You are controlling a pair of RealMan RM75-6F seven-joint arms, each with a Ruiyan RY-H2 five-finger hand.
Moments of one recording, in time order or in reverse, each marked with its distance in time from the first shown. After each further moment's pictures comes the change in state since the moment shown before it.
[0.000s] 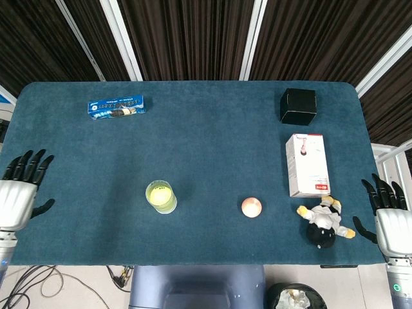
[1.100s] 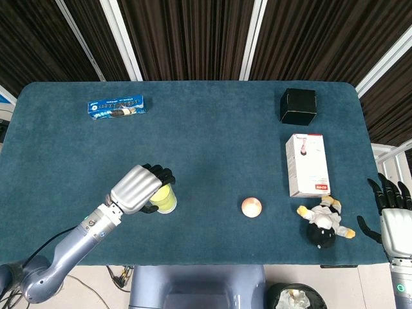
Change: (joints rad) left arm -0.507 -0.048 -0.191 -0.372 -0.272 -0.612 0.232; right arm -0.007 0.012 0.008 -0.007 0.018 0.006 0.012
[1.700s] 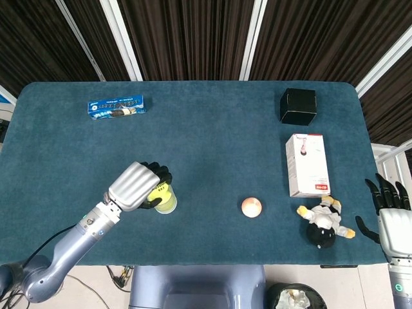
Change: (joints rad) left arm 0.022 -0.023 -0.024 0.019 0.015 0.011 -0.015; right arm 0.002 -0.004 -0.003 0.003 0.001 -0.004 -0.011
